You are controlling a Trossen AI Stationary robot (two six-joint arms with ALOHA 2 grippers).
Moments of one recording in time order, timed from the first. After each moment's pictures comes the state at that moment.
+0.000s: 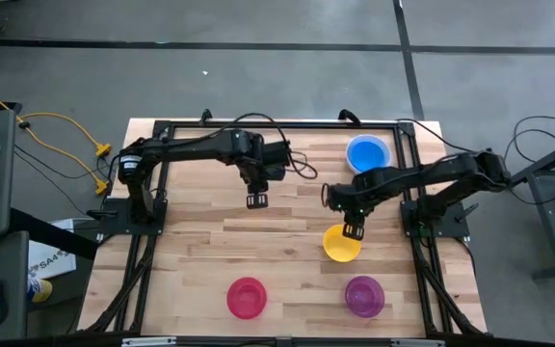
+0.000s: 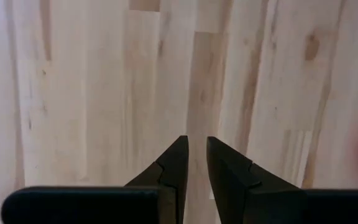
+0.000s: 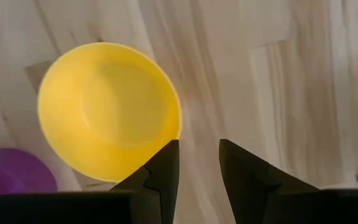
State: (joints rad) left arm 0.14 1.83 1.81 -1.27 0.02 0.05; right arm 0.07 1.42 1.06 -1.08 -0.03 0.37
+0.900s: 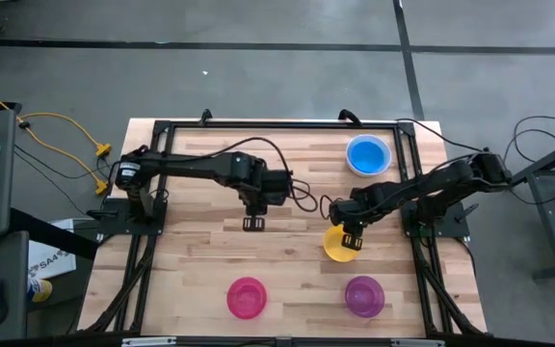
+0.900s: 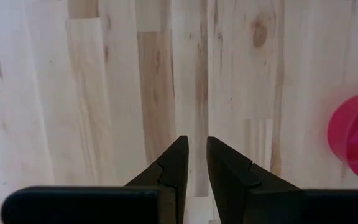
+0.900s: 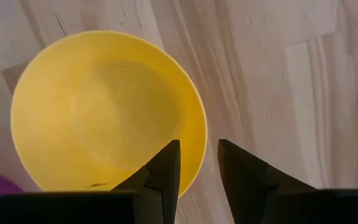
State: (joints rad) left arm -0.02 1.83 1.81 -1.27 0.00 -0.01; right arm 0.16 1.43 0.88 -0.83 0.02 0.46
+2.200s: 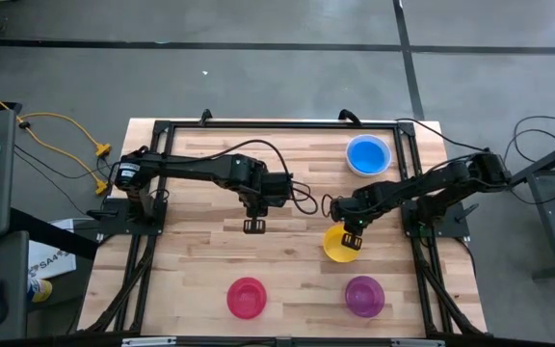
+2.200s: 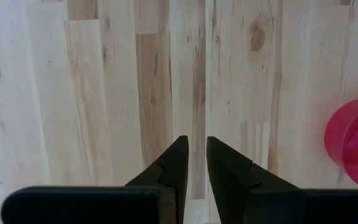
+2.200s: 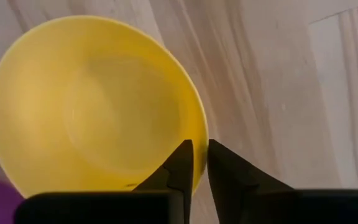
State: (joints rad) left arm -0.04 1.83 1.80 -1.27 -0.01 -0.04; right arm 0.11 1.43 0.78 -0.73 -0.08 0.48
